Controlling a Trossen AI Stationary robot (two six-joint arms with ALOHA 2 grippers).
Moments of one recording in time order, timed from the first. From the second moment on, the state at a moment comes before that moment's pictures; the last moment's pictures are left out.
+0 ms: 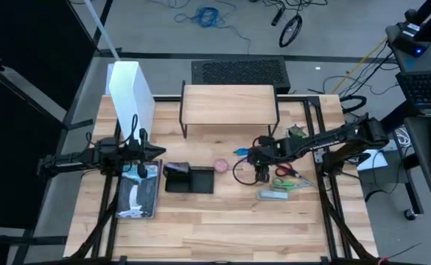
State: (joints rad) left arm 0.13 0.01 0.01 0.02 0.05 0.01; right arm 0.01 1.48 0.78 -0.48 0.21 0.07
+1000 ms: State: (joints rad) left arm 0.13 0.01 0.01 0.02 0.05 0.01; right arm -0.07 1.52 0.63 -0.34 0.10 0.02
